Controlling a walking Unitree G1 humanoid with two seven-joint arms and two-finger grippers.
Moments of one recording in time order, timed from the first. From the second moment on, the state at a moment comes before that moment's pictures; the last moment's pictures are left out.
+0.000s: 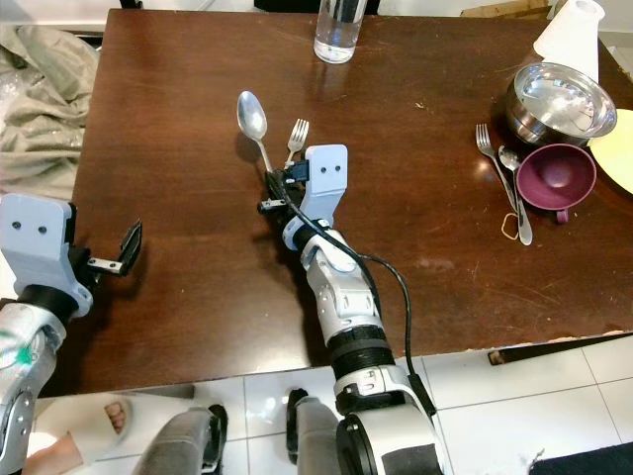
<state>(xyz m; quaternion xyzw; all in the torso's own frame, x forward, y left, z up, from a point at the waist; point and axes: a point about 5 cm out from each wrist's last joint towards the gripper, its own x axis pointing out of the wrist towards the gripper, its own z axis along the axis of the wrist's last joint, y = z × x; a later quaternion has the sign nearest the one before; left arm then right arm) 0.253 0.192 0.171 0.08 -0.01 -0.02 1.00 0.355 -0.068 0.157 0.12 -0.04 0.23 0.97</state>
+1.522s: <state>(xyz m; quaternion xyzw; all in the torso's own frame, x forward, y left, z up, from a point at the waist) 0.256 0.189 0.170 0.08 -0.01 -0.03 1.00 0.353 -0.068 0.152 0.11 -0.02 0.22 0.97</state>
